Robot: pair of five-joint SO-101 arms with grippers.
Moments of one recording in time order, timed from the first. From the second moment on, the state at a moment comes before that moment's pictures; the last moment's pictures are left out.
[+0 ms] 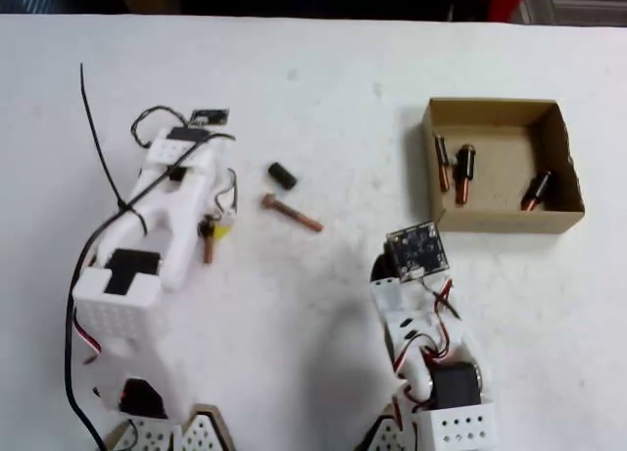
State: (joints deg) left arm -0.1 26.0 3.8 74.8 10.8; right arm -10.0 -102.7 92.6 53.9 13.9
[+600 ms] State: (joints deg) left arm -0.2 26.0 0.7 75.6 10.8; right arm -10.0 -102.7 92.6 53.9 13.9
